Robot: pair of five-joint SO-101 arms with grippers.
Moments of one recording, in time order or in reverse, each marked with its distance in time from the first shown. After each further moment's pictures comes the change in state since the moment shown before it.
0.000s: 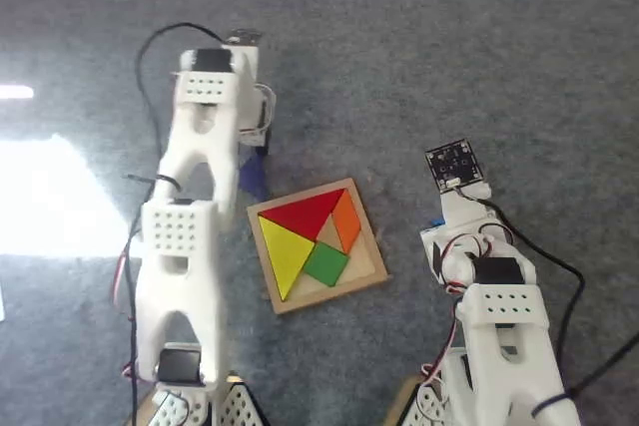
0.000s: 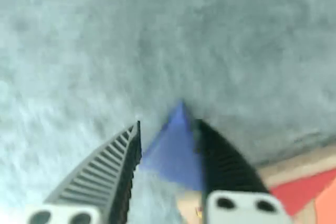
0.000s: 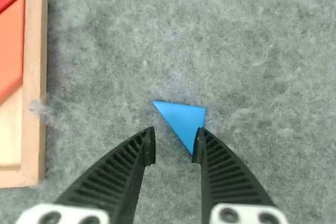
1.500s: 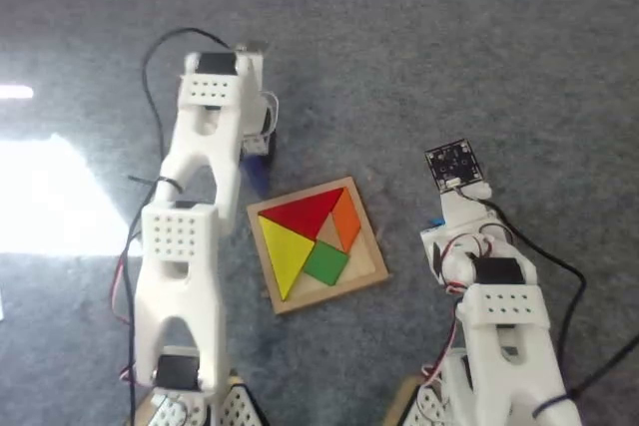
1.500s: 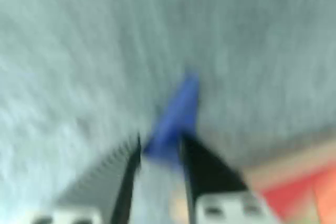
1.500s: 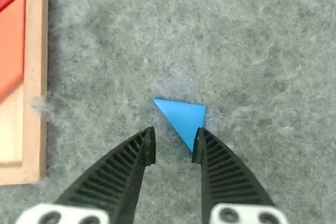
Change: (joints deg) left arm 1.2 4.7 -0.4 0.9 -0.7; right arm 0.0 0.0 0.0 0.0 0.0
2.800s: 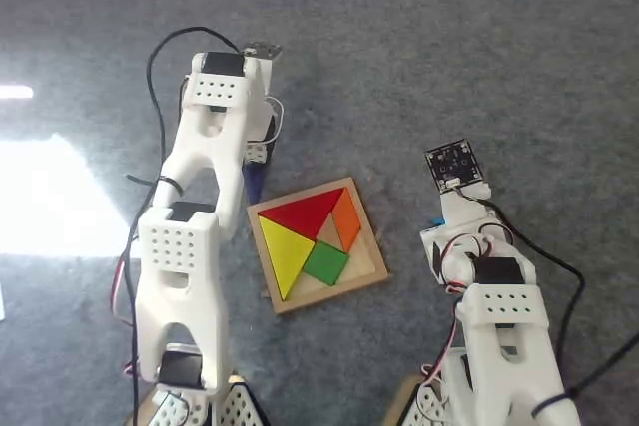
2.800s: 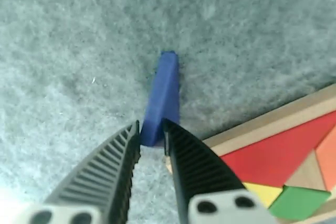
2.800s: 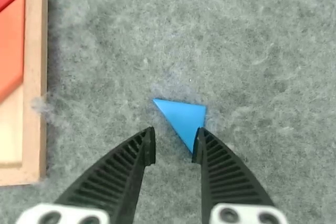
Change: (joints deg) left arm 2.5 -9.9 13.7 -0.4 -2.5; right arm -0.1 0.0 0.0 0.0 0.0
